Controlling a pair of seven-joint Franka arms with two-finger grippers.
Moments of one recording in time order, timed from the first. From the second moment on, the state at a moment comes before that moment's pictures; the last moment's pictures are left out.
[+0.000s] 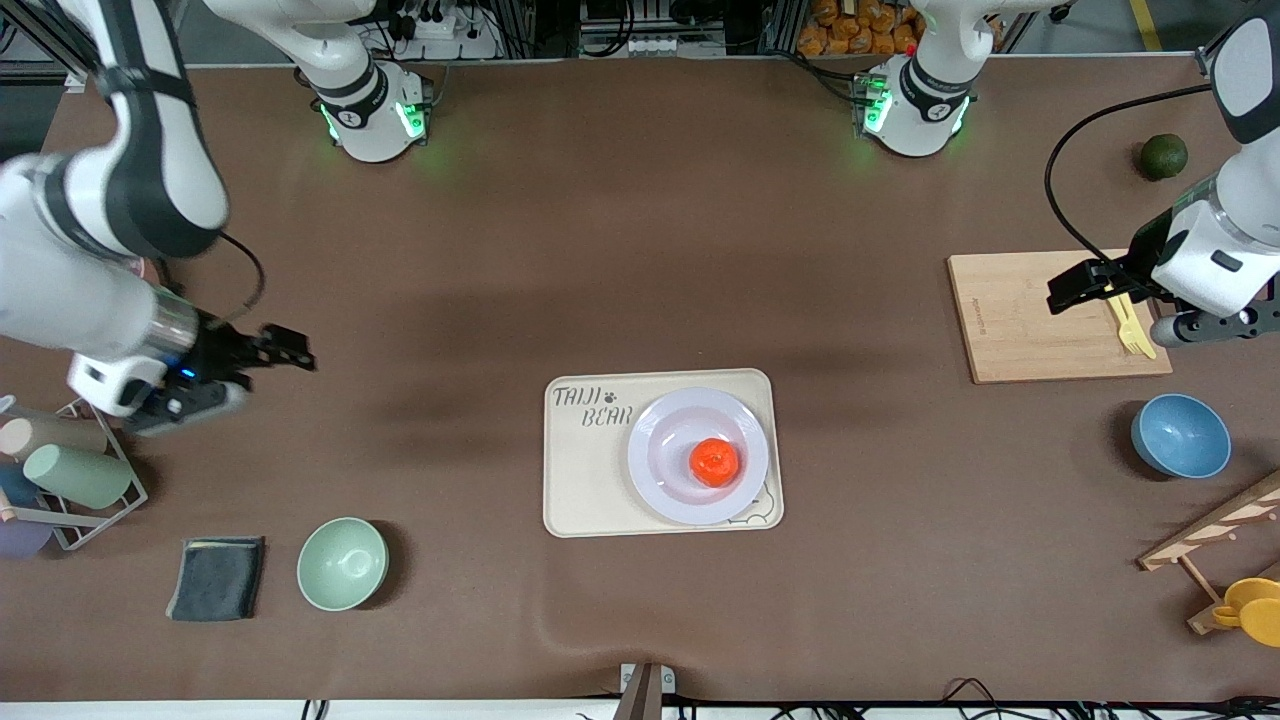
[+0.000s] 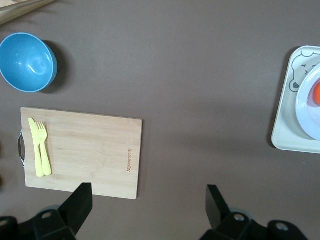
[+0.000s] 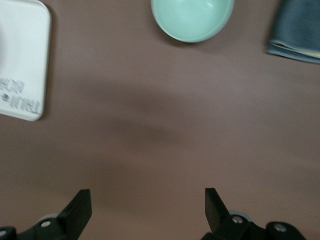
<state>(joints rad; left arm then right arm) 0.05 0.02 -0.10 -1.72 0.01 1.69 -0.19 0.00 0.14 0.00 -1.79 0.10 1.84 -0.28</state>
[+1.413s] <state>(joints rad) 0.05 -0.10 -0.12 -1.63 0.01 1.58 -0.10 -0.01 0.00 -0.05 -1.53 0.06 1.47 -0.11</state>
